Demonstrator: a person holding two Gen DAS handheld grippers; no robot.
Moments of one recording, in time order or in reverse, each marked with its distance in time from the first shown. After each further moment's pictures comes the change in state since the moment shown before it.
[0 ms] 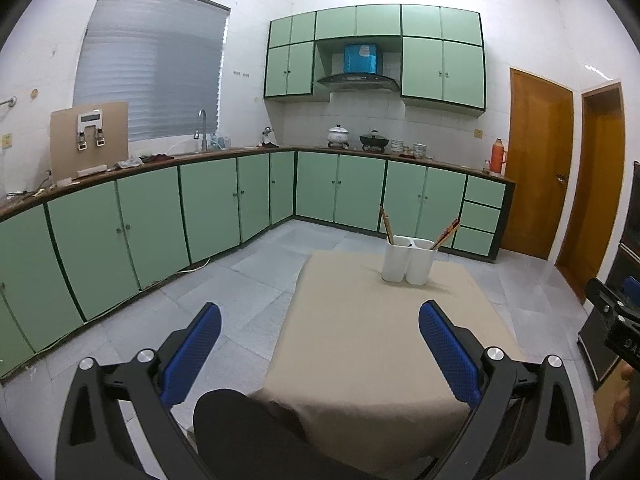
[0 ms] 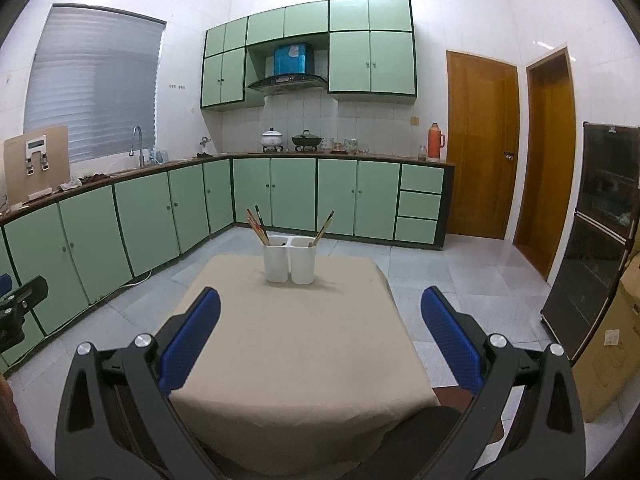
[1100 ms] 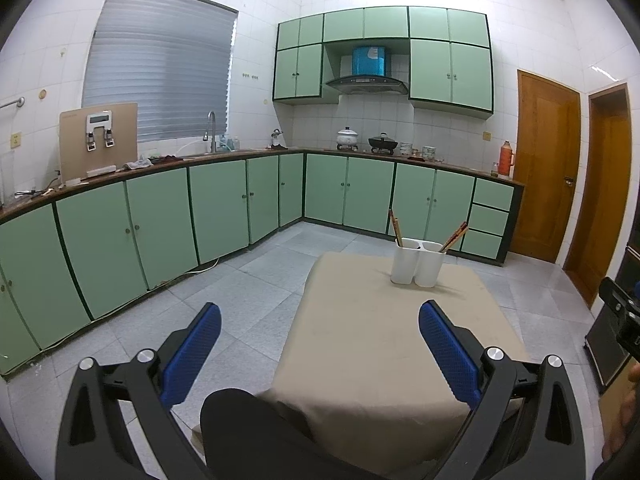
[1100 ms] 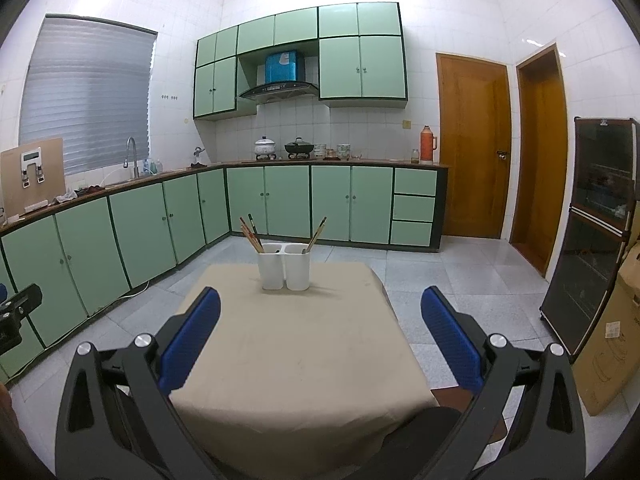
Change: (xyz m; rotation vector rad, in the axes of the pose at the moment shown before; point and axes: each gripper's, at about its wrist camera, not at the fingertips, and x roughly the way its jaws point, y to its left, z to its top) left arm -0.001 0.002 -0.001 -0.005 -0.010 0.032; right arm -0.003 -0.008 -0.004 0.030 -0.025 -0.017
